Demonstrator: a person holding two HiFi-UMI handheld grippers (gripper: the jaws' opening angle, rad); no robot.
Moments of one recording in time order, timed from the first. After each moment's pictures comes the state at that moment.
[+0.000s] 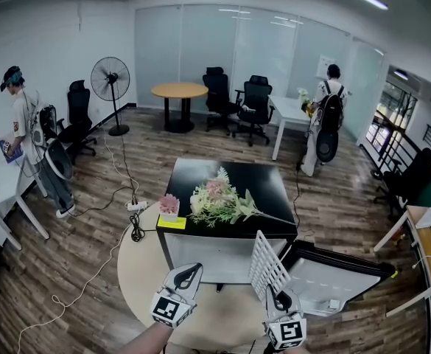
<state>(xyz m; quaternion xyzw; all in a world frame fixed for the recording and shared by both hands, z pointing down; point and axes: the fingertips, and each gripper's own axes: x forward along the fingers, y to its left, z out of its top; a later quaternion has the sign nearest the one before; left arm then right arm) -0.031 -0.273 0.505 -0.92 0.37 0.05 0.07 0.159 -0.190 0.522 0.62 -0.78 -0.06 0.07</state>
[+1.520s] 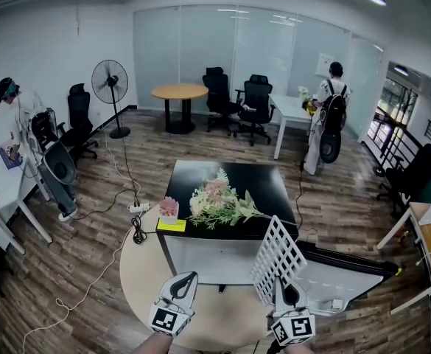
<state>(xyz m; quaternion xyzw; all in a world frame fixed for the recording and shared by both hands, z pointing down) -0.051 -0.261 0.512 -0.91 0.41 0.04 0.08 0.178 -0.201 0.486 0.64 -0.76 -0.03 -0.05</state>
